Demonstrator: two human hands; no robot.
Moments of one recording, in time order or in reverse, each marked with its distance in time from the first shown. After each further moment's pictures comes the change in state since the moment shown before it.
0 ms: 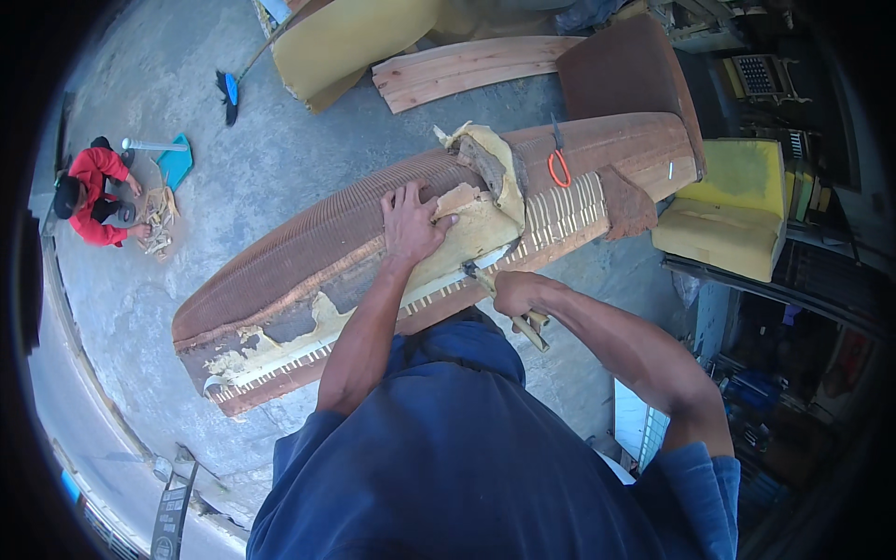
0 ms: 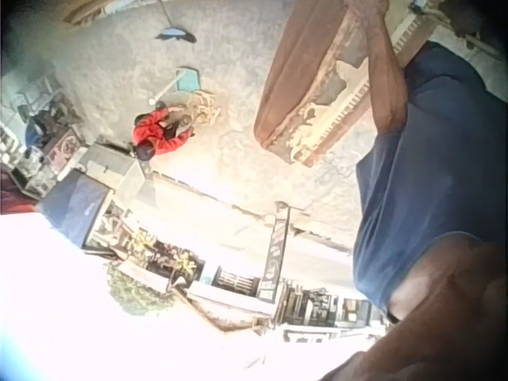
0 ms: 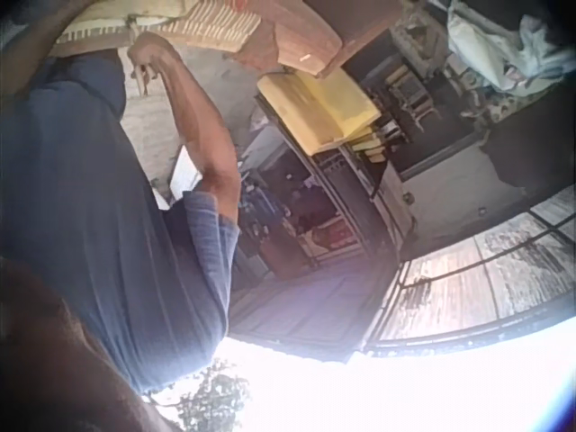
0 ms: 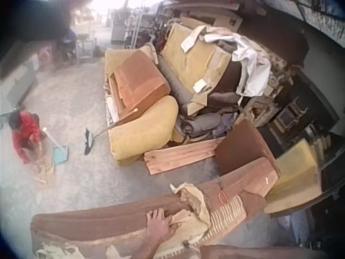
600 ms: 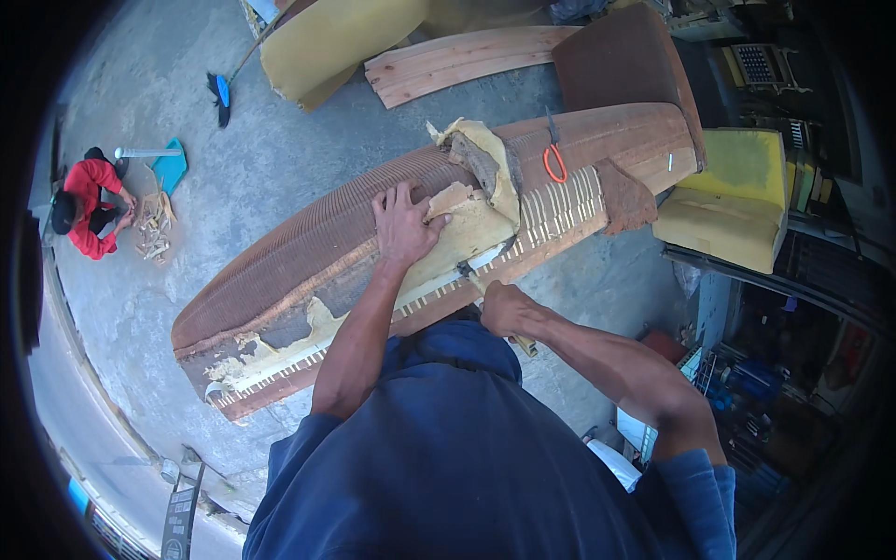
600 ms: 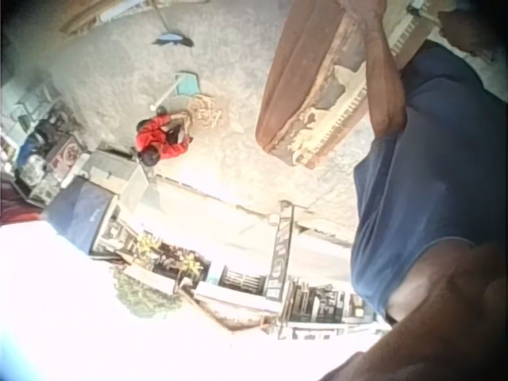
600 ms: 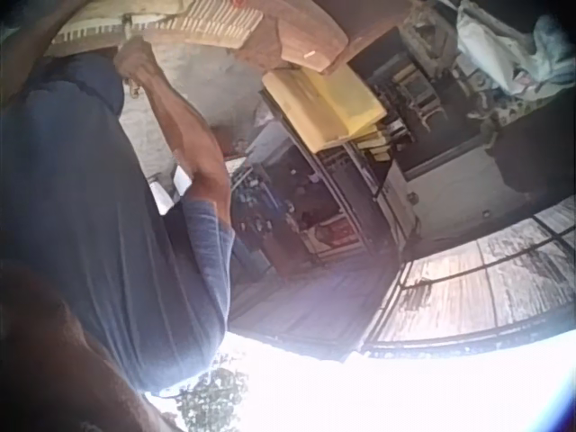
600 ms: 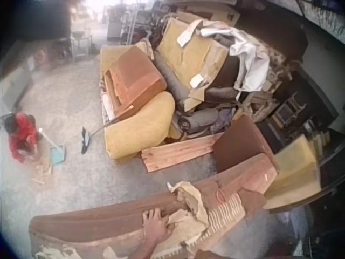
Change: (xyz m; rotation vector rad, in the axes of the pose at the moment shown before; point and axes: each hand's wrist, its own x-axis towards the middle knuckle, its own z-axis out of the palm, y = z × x) left_hand 0.004 0.003 0.001 0.020 -0.003 -0.012; right_hand 0.010 0.008 0.032 -0.099 0.238 -0.020
